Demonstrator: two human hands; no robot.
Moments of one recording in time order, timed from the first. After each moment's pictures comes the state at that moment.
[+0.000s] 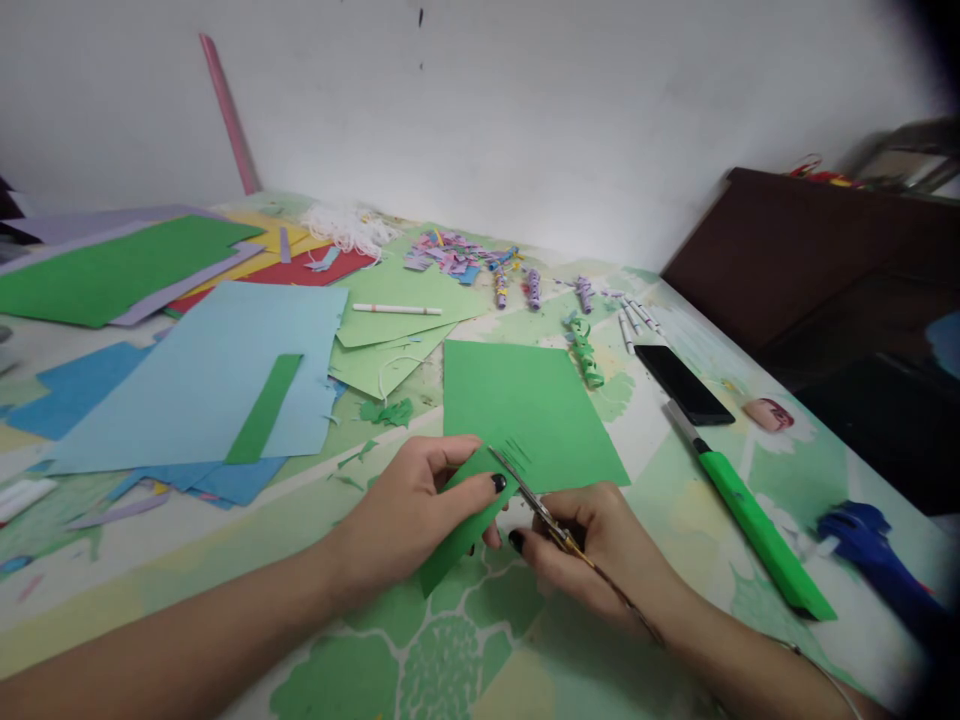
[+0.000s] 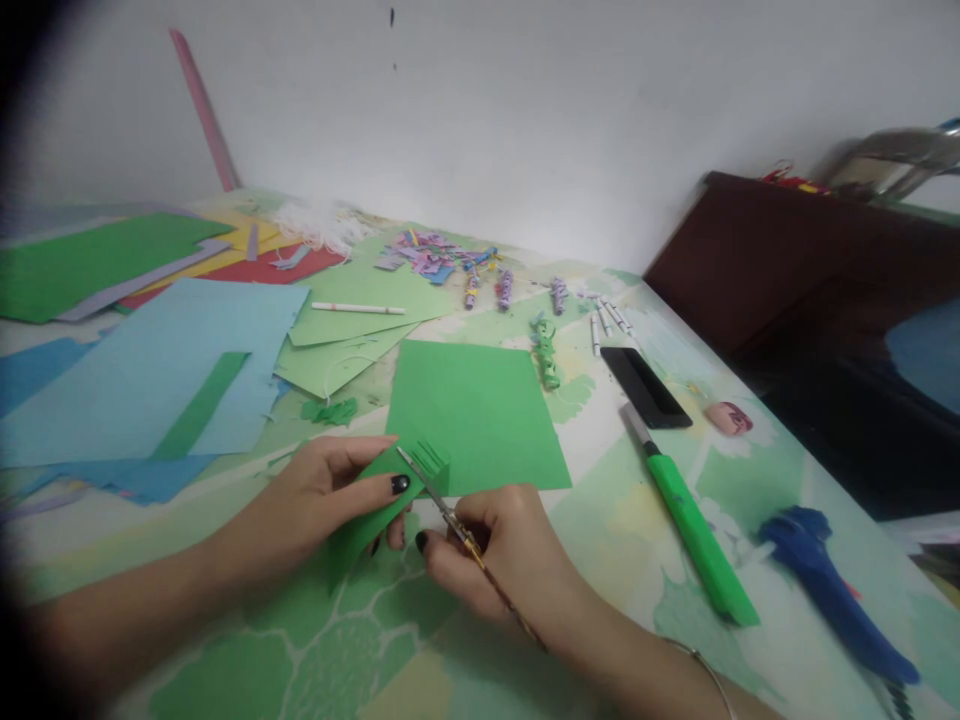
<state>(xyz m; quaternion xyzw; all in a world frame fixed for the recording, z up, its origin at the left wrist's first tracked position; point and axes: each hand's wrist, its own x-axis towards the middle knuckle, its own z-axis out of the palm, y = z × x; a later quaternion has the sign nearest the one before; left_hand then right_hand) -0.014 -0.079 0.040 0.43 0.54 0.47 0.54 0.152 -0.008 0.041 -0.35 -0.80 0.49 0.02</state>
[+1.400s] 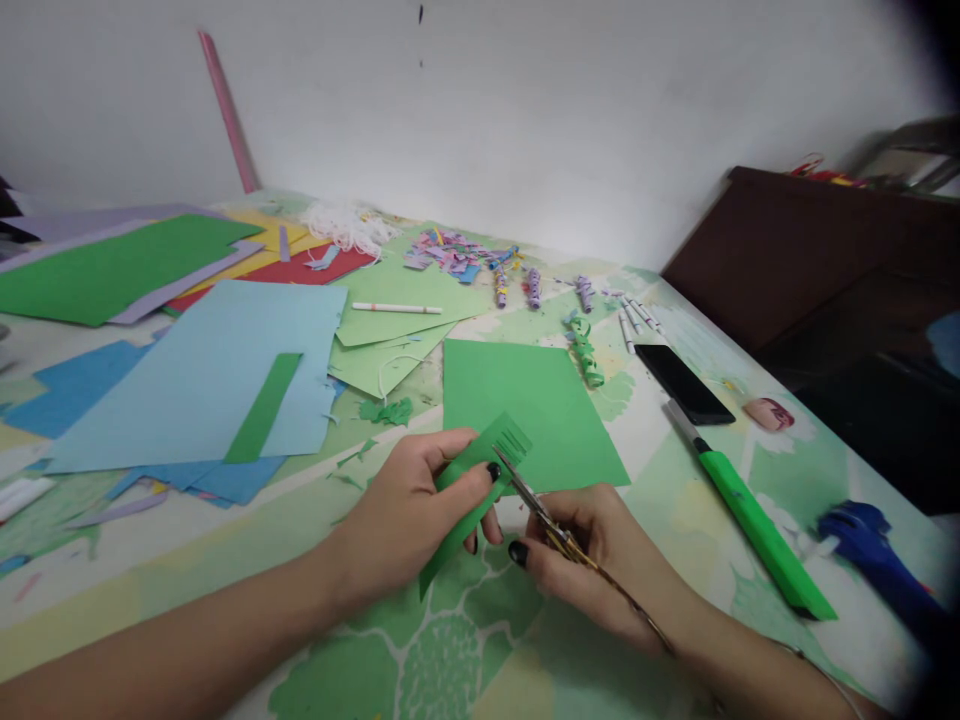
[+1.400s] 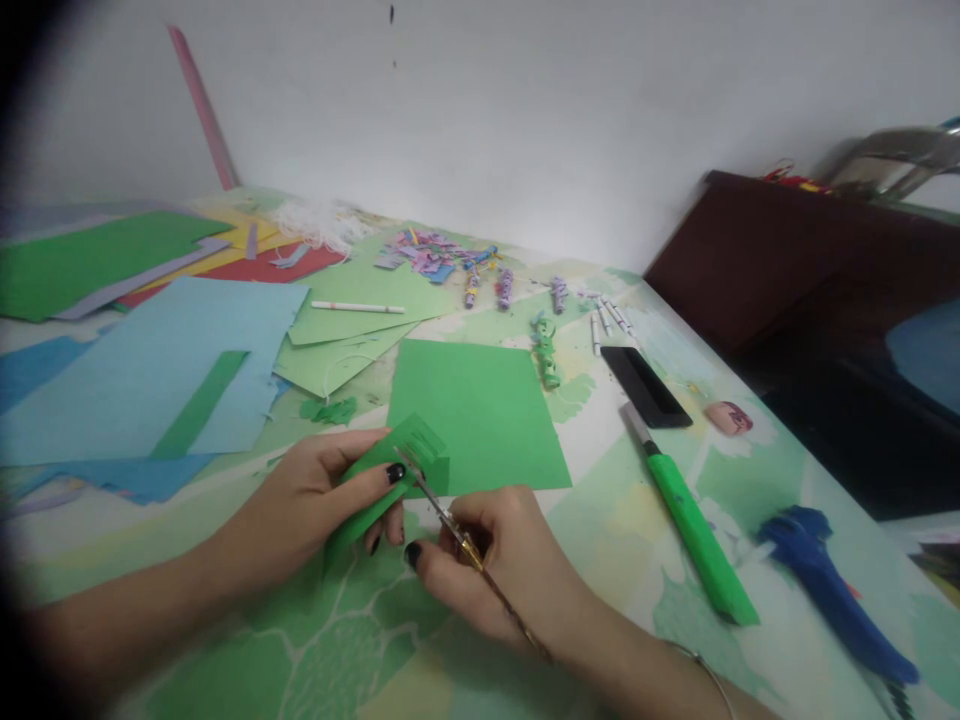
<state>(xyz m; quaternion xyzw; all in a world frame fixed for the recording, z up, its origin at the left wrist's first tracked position) -0.014 -0.081 0.039 0.45 0.57 0.47 0.50 0.159 -0.008 0.038 -0.29 -0.79 0.53 0.03</state>
